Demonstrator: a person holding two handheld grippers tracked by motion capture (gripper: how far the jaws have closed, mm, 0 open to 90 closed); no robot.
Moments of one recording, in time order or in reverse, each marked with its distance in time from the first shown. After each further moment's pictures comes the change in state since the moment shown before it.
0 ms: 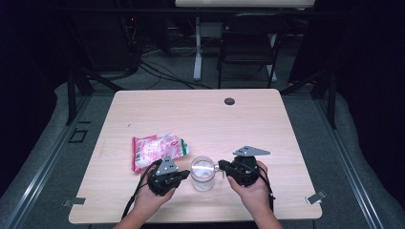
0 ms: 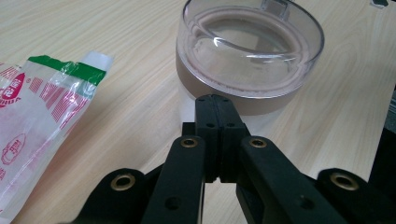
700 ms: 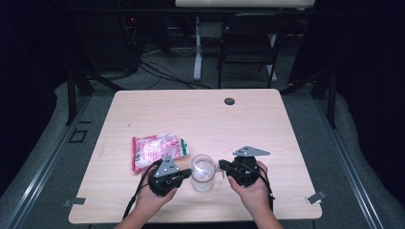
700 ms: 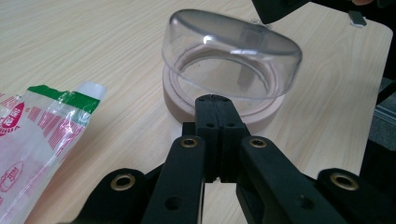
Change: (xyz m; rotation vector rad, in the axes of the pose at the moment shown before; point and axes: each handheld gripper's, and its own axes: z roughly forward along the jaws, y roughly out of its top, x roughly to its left) left arm -0.006 0.006 -0.004 -0.069 -0.007 0.032; right arm 0.000 -0.001 0.001 -0.007 -0.013 -0.008
